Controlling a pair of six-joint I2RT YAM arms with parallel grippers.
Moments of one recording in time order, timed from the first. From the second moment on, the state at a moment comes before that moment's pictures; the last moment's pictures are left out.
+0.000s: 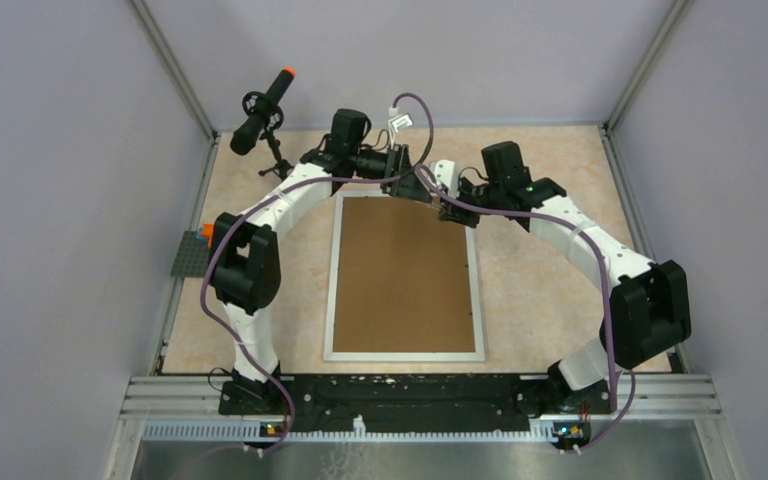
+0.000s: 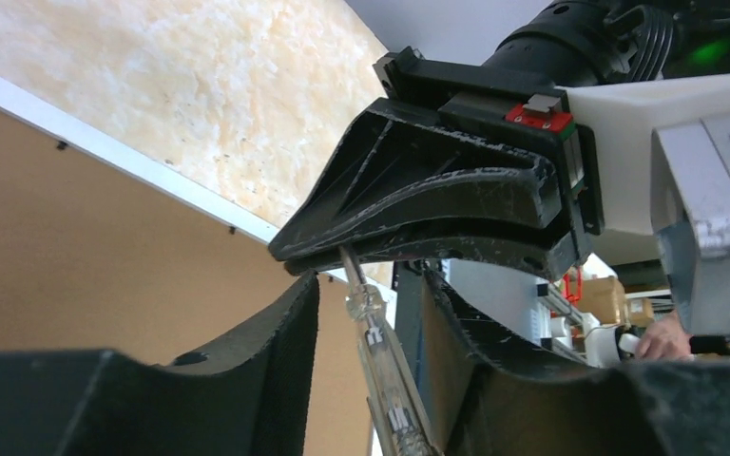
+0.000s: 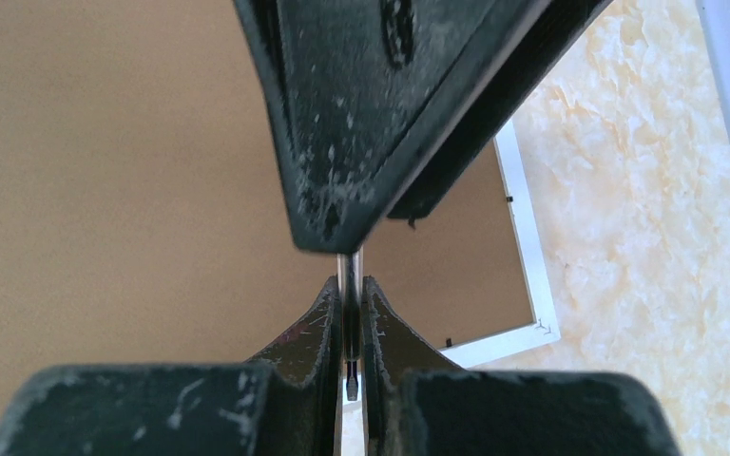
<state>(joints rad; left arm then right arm) -0.43 1.94 1.64 -0.24 1.19 -0.37 0.45 1.51 1.25 -0.49 -0.59 -0.77</state>
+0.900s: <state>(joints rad) -0.45 1.98 1.64 -0.25 1.19 -0.34 0.46 1.51 1.25 -0.46 -0.49 -0.76</state>
